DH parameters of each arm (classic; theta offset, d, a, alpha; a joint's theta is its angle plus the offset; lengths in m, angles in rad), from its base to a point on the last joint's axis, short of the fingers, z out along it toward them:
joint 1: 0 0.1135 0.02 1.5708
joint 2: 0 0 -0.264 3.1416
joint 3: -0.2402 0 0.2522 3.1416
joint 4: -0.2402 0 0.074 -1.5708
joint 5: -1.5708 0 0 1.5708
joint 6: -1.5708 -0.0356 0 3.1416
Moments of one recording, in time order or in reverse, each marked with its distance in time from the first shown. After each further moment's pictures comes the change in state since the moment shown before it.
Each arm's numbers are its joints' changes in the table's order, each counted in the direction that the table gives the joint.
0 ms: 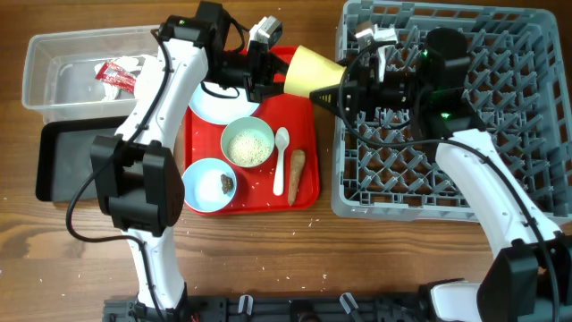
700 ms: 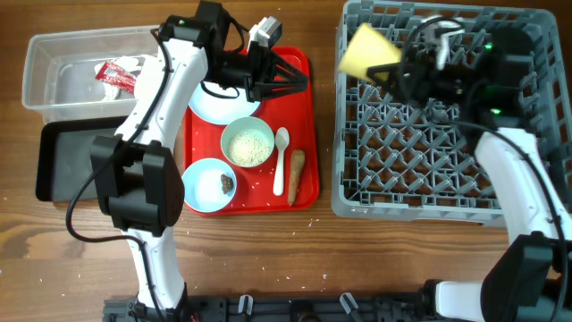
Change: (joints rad) left arm 0.000 0.000 0.000 0.009 0.035 0.004; right arm -0.284 -0.006 0.000 -0.075 0.079 -0.055
